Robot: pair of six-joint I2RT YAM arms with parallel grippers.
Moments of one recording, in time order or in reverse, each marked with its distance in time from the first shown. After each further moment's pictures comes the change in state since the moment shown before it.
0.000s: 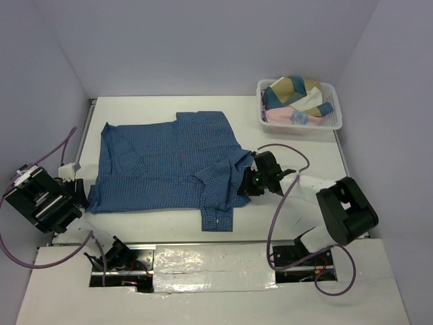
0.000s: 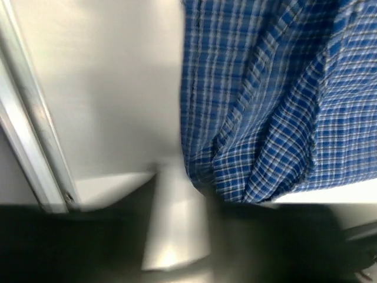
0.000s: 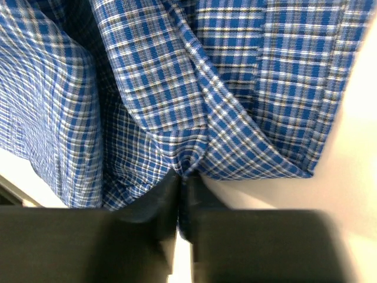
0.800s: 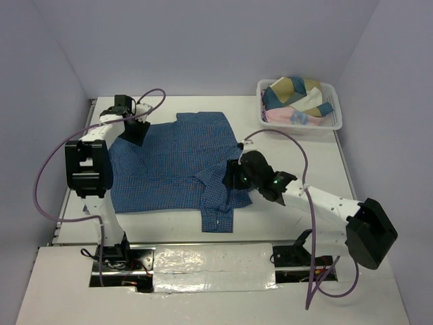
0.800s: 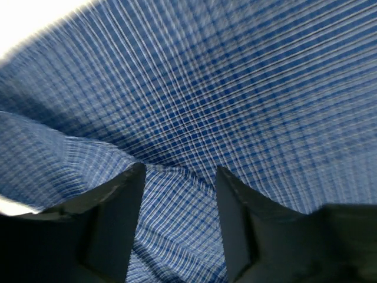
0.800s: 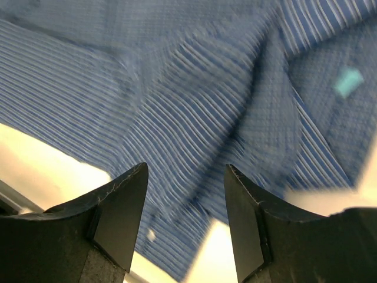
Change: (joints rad) left arm -0.867 0.216 0.477 0.250 -0.311 -0.403; right arm 0.288 -0.280 0.079 -0.114 0.363 -0.060
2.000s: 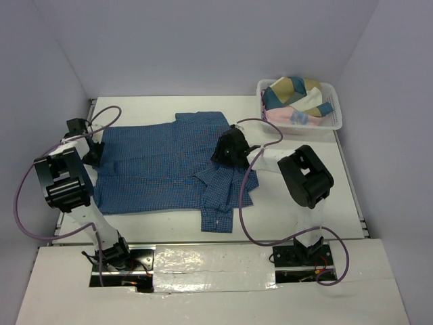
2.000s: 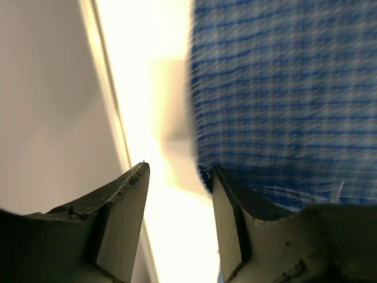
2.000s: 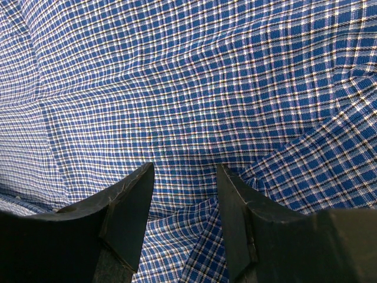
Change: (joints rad) left arm 0.349 -0.089 -0.314 0.208 -0.199 0.129; right arm -0.153 0.709 0.401 0.226 -0.050 0.243
